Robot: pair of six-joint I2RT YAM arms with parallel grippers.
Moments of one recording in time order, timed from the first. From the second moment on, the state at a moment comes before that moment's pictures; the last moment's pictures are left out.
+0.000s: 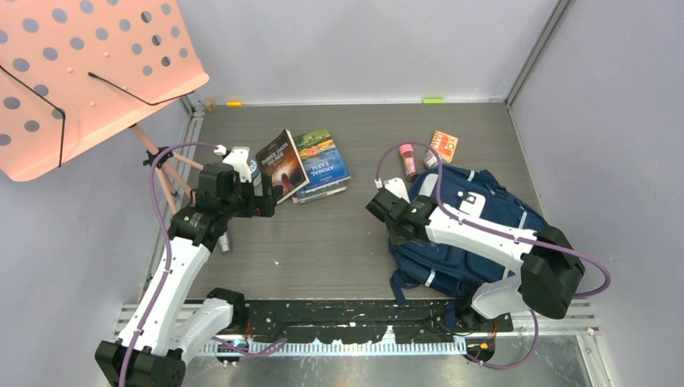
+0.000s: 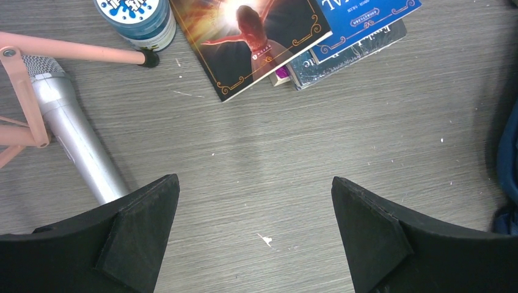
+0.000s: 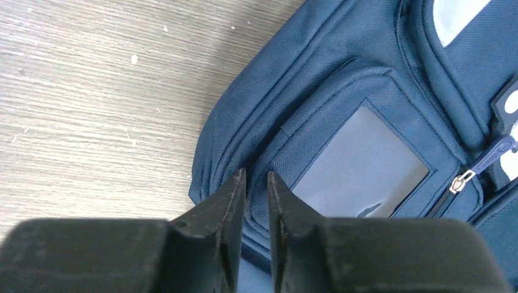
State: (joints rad) left arm -0.24 0.88 0.91 -0.69 0.02 -0.16; right arm 0.87 1.38 0.95 -0.81 0.43 0.51
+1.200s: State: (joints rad) left arm -0.24 0.68 0.86 -0.74 0.03 -0.26; right arm 1.43 1.80 1.59 -0.74 0.43 0.61
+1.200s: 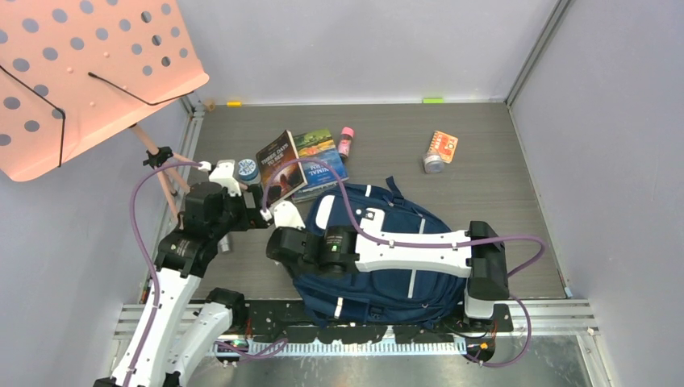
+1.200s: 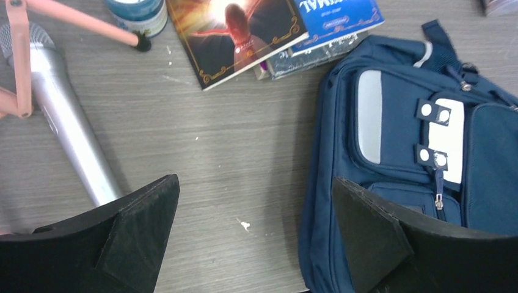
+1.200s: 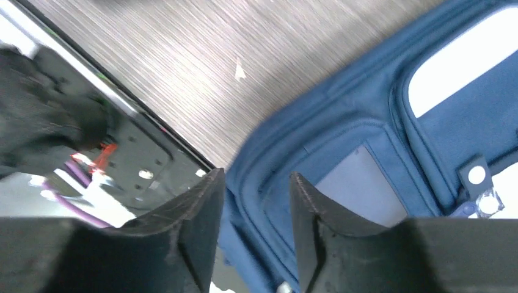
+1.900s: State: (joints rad) left arm -0.24 0.85 0.86 -0.75 0.10 -0.23; right arm 0.69 1.31 1.34 -0.80 0.31 0.53
